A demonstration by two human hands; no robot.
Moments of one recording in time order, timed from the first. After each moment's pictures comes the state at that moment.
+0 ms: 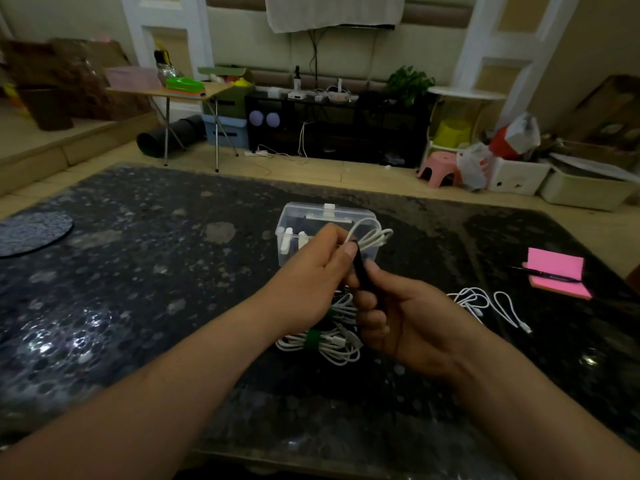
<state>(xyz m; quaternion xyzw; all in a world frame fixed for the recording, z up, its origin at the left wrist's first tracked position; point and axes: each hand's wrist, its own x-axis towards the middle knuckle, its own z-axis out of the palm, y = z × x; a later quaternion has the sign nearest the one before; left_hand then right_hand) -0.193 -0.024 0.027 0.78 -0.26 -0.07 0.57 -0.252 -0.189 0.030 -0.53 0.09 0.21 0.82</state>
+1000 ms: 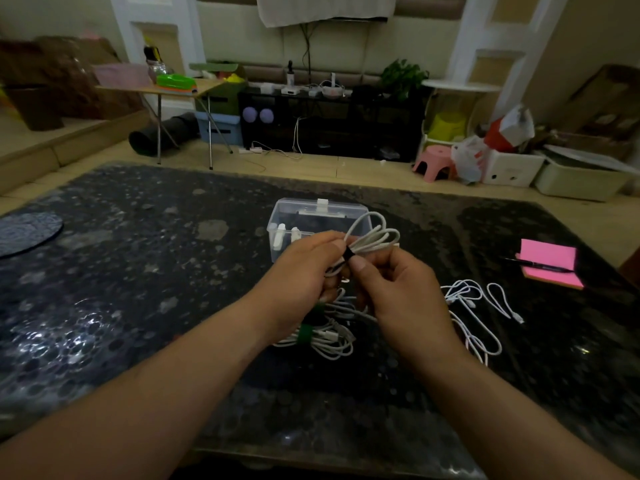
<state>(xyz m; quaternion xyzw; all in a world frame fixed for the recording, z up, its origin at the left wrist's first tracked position) -0.193 -0.037 0.018 0.63 -0.18 -0.17 0.73 -0.252 -0.183 0.011 -0.77 0.04 -0.17 0.61</state>
